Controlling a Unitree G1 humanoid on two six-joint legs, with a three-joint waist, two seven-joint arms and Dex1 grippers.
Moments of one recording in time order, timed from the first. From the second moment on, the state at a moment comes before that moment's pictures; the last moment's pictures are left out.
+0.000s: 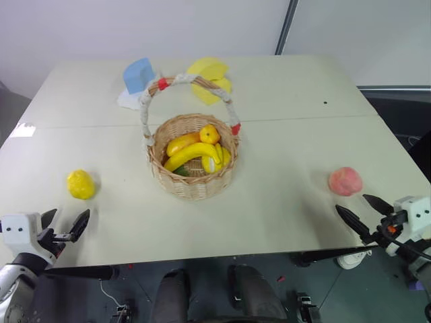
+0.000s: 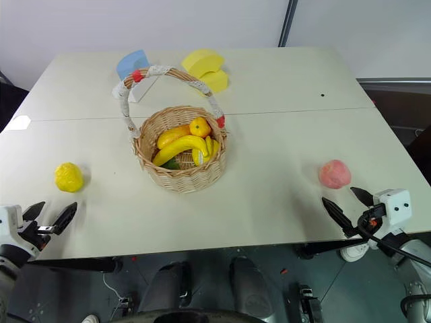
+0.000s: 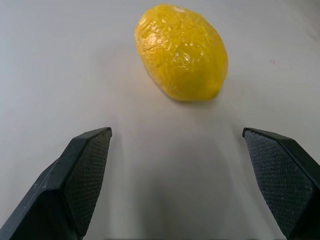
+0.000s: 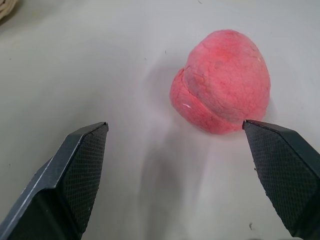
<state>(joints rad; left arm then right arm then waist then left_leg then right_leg) 0.39 0.49 0.61 -0.20 -0.51 0.29 -0.53 0.33 -0.61 -0.53 -0.17 0.52 0.24 0.74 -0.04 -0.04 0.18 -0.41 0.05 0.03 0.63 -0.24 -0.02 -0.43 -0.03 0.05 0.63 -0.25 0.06</state>
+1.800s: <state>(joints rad) -0.15 0.64 0.52 -0.33 -0.64 1.18 0.03 -0.38 -0.74 0.10 -0.60 0.55 0.56 0.85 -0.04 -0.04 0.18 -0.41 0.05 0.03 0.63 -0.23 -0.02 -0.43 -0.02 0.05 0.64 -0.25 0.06</state>
